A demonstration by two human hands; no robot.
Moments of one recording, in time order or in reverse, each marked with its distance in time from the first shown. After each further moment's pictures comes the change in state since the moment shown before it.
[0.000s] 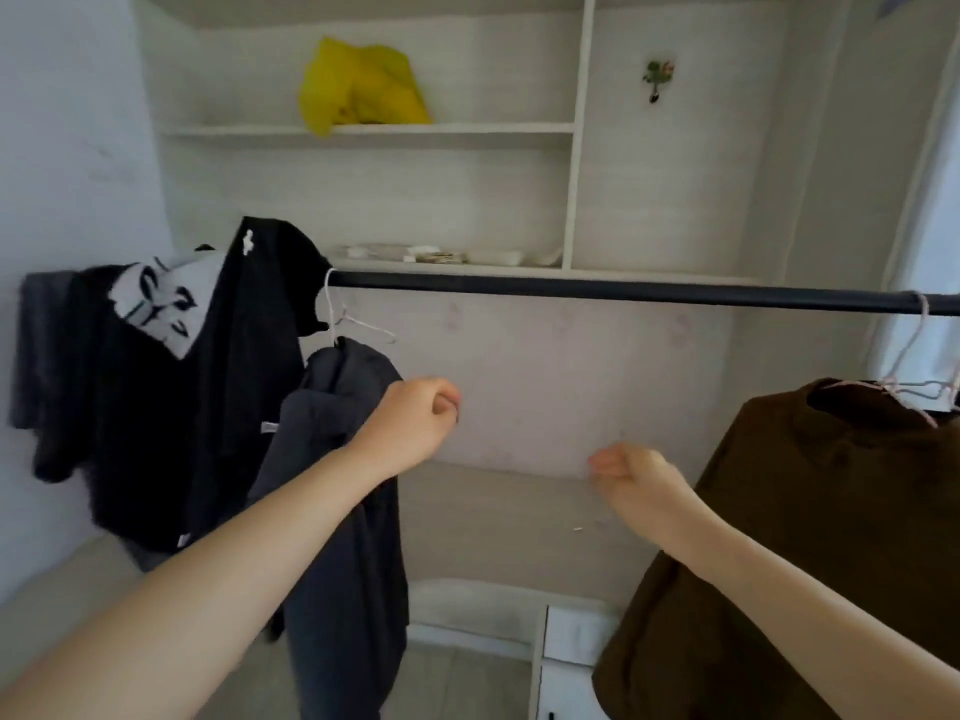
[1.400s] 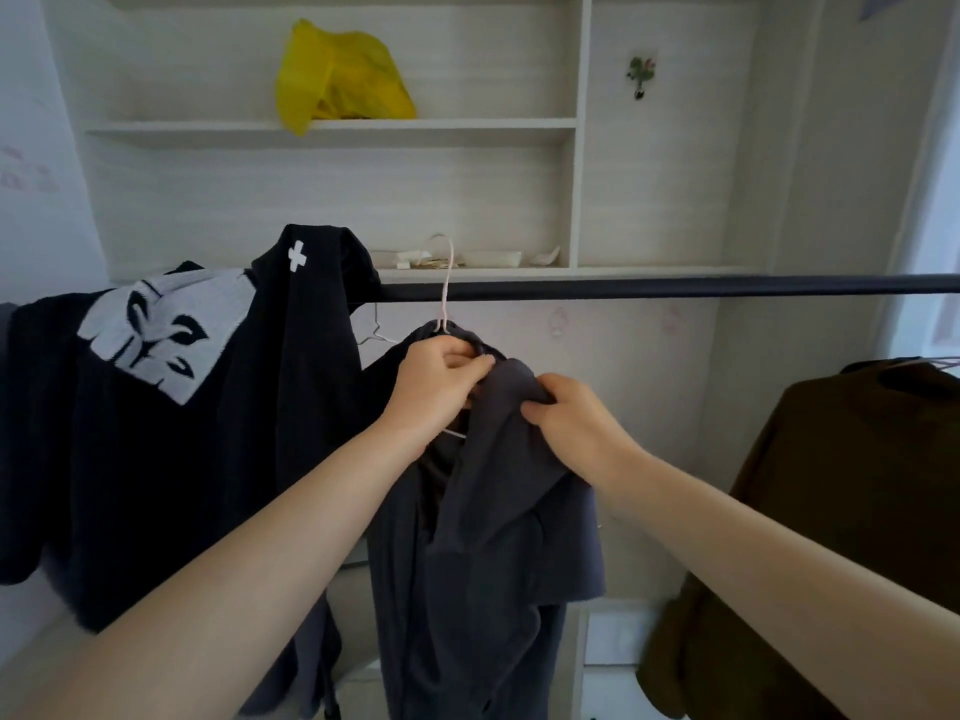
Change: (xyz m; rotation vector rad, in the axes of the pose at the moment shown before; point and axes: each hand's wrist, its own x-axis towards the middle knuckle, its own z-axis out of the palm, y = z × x) left_hand 0.059 -0.074 -0.066 -0.627 0.051 -0.013; right_hand 0.038 -0.170 0.127 0.201 0.075 -0.089
